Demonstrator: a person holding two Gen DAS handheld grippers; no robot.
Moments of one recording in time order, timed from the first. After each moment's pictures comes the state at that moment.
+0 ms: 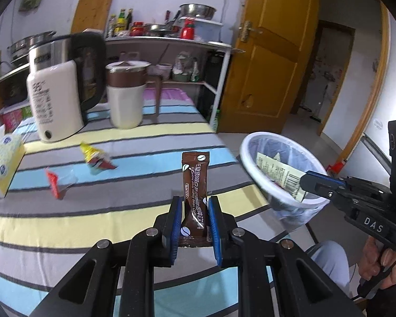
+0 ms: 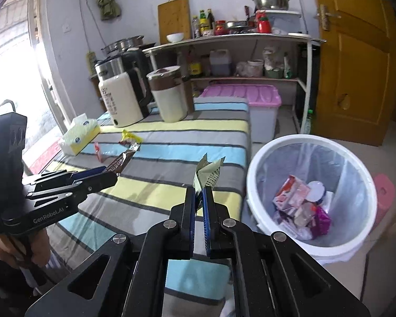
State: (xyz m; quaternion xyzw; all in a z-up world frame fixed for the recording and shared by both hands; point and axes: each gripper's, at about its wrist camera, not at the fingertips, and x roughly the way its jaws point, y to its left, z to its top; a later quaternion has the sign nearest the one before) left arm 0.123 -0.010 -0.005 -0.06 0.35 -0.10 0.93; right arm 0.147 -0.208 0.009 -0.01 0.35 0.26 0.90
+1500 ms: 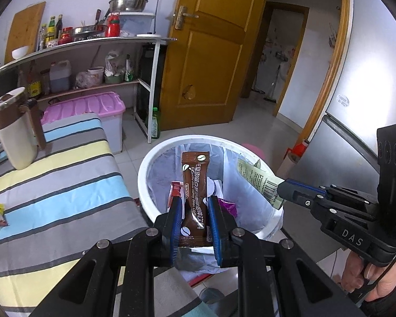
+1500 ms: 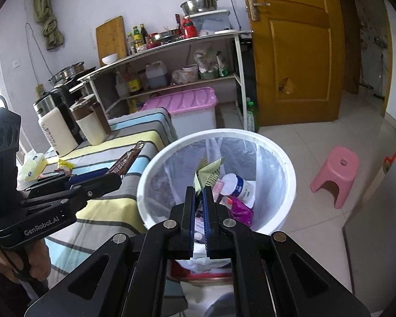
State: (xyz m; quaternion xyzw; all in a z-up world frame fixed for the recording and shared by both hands) left arm 0.199 -0.153 -0.011 -0.02 0.35 -0.23 0.91; right arm 0.177 -0.327 -0.001 0.05 0.35 0.13 0.93
